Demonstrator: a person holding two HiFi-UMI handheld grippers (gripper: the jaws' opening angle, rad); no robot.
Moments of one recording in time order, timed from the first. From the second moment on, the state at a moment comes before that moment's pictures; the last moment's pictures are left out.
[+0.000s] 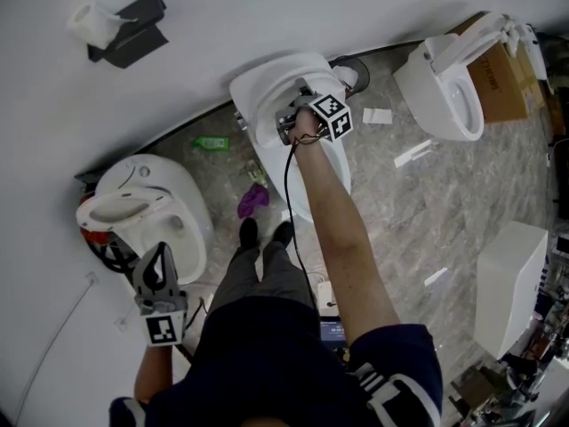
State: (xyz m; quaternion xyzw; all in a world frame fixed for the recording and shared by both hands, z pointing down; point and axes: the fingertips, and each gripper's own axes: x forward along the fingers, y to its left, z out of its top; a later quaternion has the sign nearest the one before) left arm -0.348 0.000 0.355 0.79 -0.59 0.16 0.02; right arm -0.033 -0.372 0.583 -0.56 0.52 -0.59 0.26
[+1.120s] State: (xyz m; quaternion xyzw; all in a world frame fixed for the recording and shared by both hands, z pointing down) left arm -0.211 -0.033 0.378 0.90 -0.42 0.10 -0.01; right arm -0.001 -0.303 0.568 -0.52 0.55 -0.59 0.28
